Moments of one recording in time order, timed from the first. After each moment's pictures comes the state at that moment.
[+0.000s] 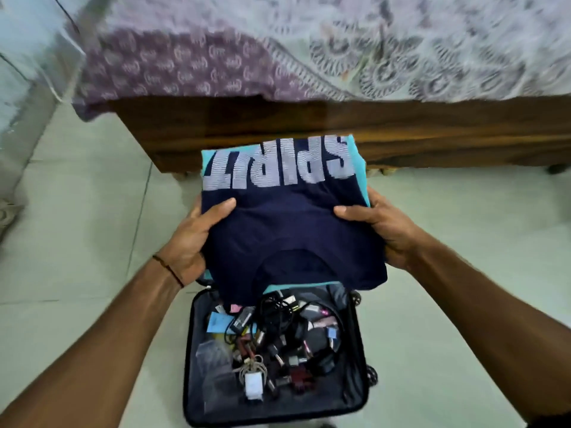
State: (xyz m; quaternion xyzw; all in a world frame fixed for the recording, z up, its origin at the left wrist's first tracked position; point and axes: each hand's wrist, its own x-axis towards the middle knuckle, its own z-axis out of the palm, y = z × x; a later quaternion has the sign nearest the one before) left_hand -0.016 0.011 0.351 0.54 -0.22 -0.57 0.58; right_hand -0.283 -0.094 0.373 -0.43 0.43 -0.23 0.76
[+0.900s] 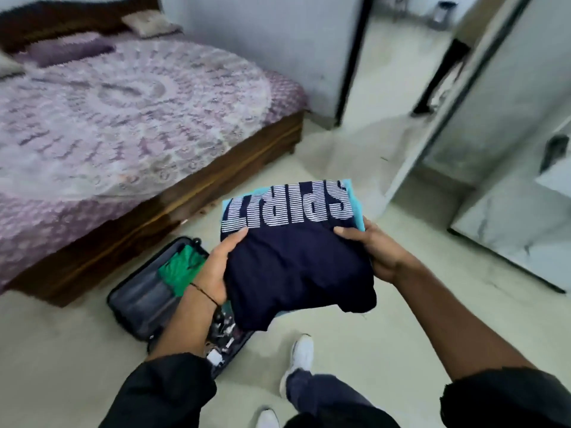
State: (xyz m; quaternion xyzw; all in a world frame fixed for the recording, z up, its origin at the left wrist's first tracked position) left_hand -0.309 0.286 0.777 0.42 -0.29 -0.81 0.28; right_hand -0.571 0.375 0.787 -0.28 0.53 -0.53 0.60
